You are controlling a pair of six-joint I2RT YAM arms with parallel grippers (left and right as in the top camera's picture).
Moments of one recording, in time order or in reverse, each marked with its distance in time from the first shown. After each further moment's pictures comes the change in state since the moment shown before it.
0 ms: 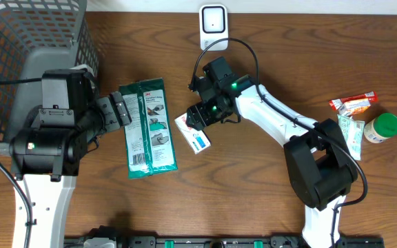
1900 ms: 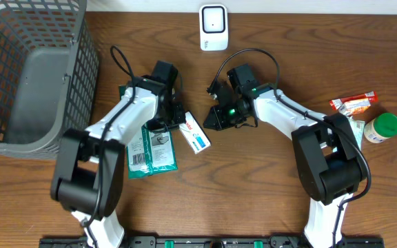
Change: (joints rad) left arm -0.270 0.749 -0.057 0.282 0.200 -0.170; right arm -0.121 0.000 -0.179 0.153 -0.216 0.040
